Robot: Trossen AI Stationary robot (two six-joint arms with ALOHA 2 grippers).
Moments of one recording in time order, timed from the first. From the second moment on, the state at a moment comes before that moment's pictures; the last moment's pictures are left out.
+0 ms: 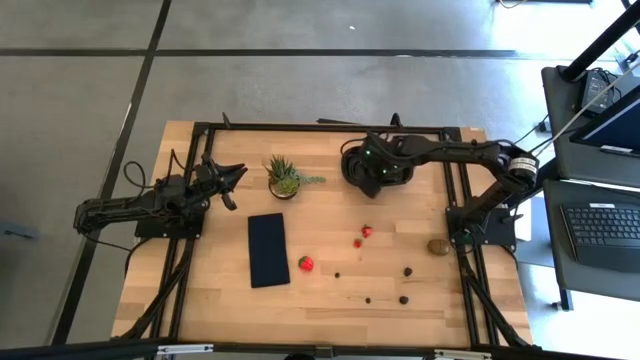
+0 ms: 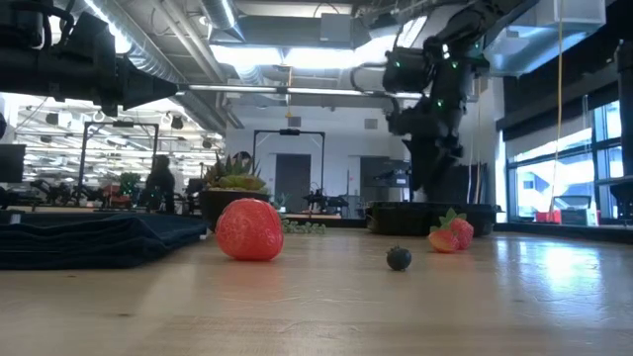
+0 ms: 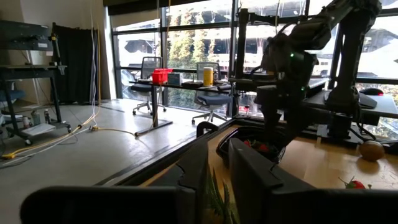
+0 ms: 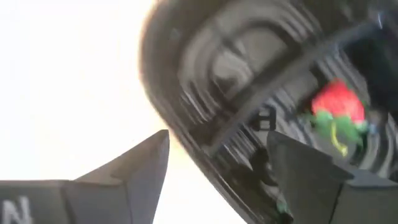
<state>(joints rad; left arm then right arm) 0.15 0.00 0.01 0.11 -0.43 0.01 -0.40 1.60 1.06 -0.69 0.03 0.20</state>
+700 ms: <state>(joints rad) 0.15 0.00 0.01 0.11 -0.43 0.01 -0.03 1.60 1.17 -1.30 0.03 0.48</state>
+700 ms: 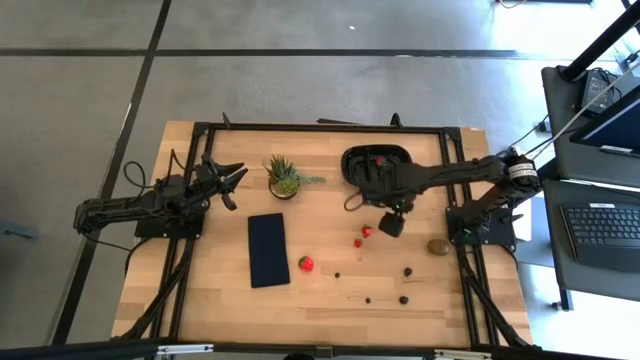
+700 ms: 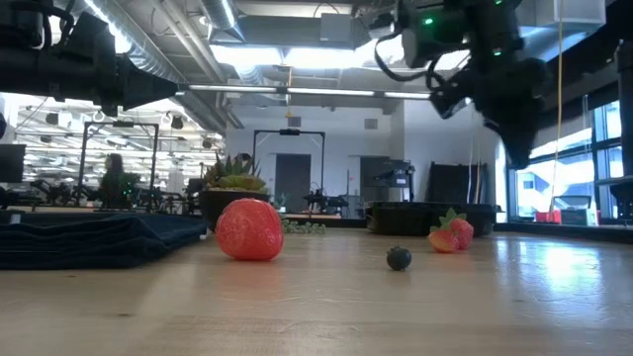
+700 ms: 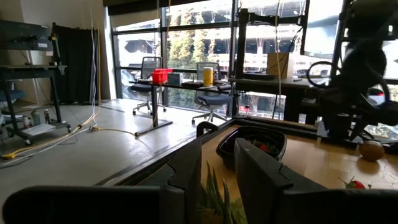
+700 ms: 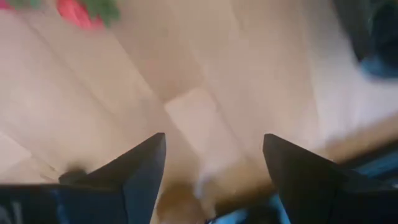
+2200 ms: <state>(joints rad) 0.15 0.00 0.01 0.12 -0.43 0.01 0.28 1.60 1.14 -1.47 -0.01 0.95</state>
